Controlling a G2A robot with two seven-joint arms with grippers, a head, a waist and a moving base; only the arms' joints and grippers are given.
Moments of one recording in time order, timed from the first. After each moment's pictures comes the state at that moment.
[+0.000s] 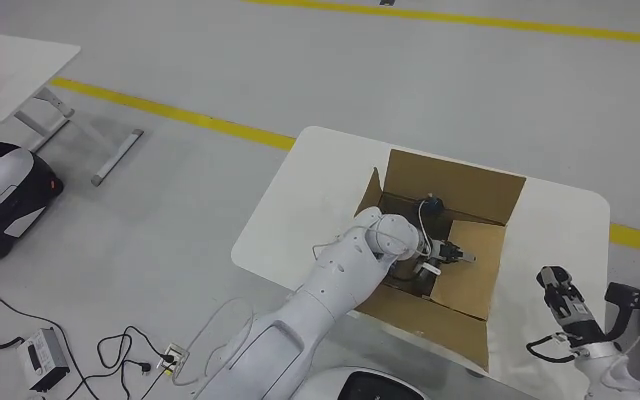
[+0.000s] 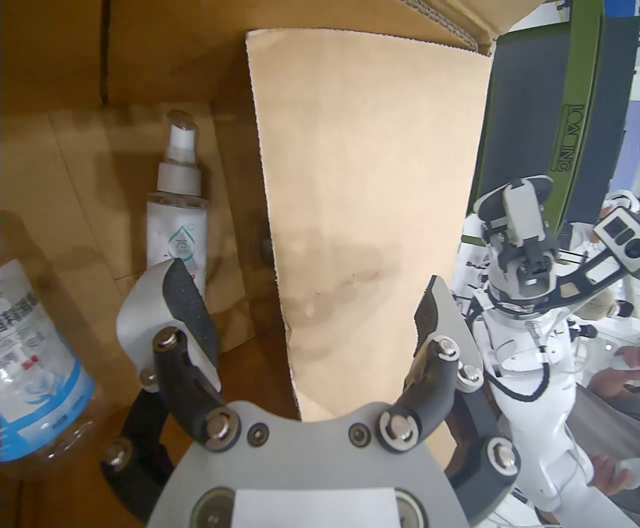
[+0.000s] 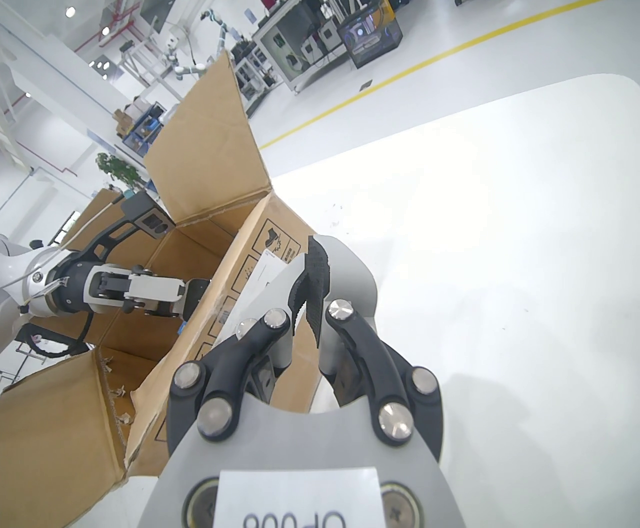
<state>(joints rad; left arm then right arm) 0.64 -1.70 -1.14 -0.80 0.63 -0.01 -0.94 -1.32 -1.09 1.42 -1.30 -0.55 -0.48 0.01</state>
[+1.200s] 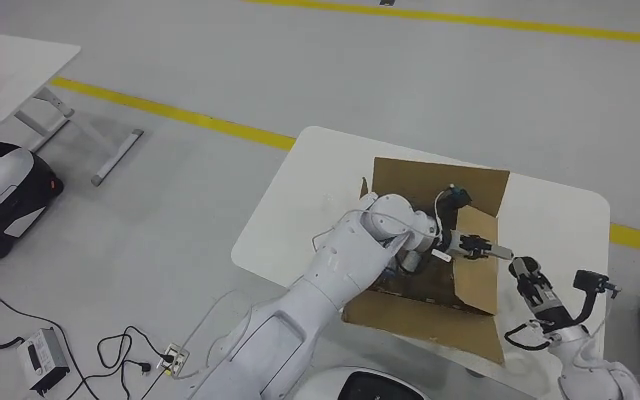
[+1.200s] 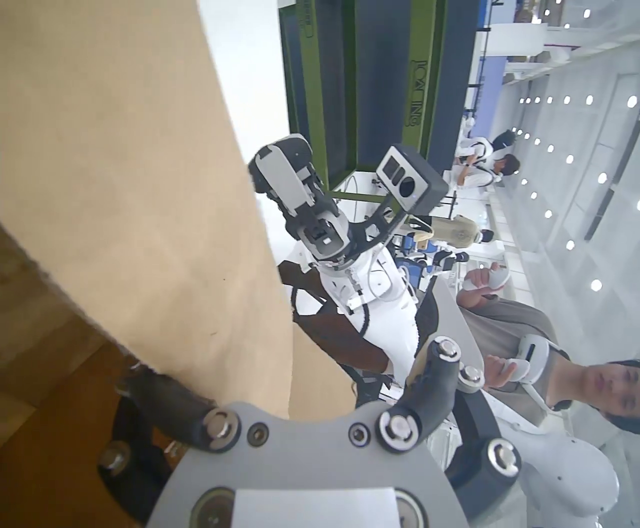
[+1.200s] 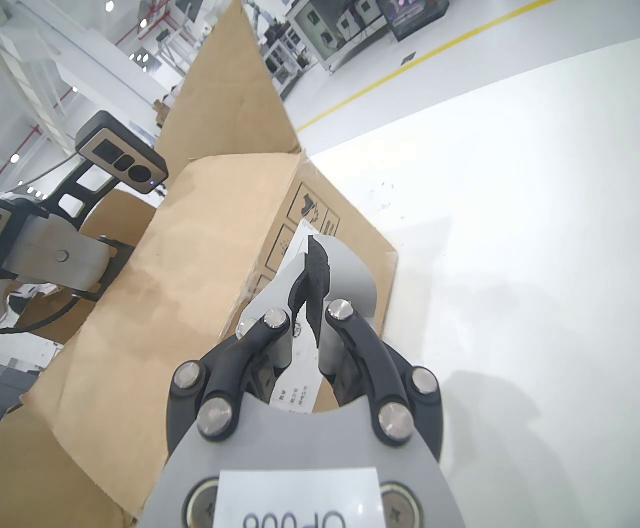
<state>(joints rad) 0.58 -1.70 -1.13 -0.85 0.25 -0.07 -1.13 -1.22 -1.13 1.34 -1.17 -0.53 -0.56 -0.02</state>
